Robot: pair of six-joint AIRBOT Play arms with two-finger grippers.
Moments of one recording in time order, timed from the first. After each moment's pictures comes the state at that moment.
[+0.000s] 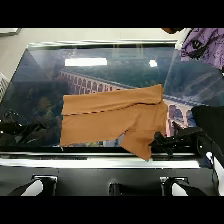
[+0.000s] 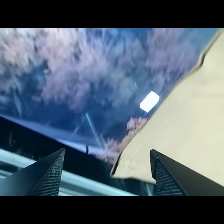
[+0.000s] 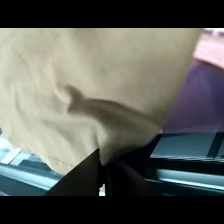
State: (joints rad) left arm 0.42 -1.09 0.77 1.22 -1.25 -1.70; right arm -0.26 -1.16 0.47 2.29 -1.12 -1.67
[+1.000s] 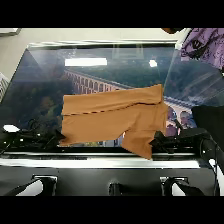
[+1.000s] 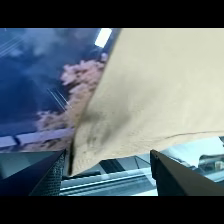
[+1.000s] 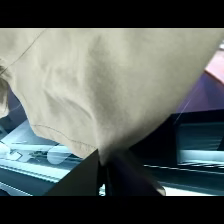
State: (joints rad) left arm 0.36 -1.21 0.54 0.91 -1.17 -1.31; right arm -0.24 -1.02 0.46 2.29 -1.17 -1.63
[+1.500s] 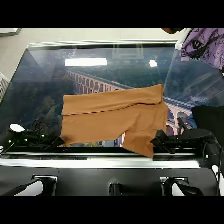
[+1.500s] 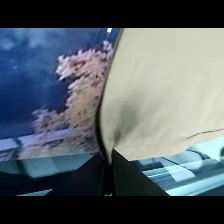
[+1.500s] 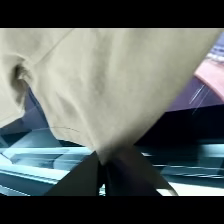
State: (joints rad) left arm 0.32 -1.23 0.54 0.94 -1.15 -1.31; right arm -0.24 -0.90 0.46 2.29 -1.18 -1.57
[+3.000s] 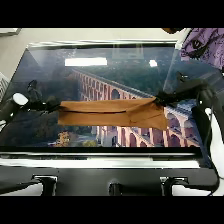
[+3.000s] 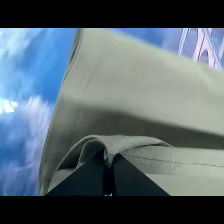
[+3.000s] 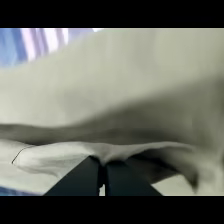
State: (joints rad) left arm 0.09 -1.40 1.06 1.16 -0.86 -1.57; right arm -0.10 -1.51 1.29 2.11 -1.09 -1.58
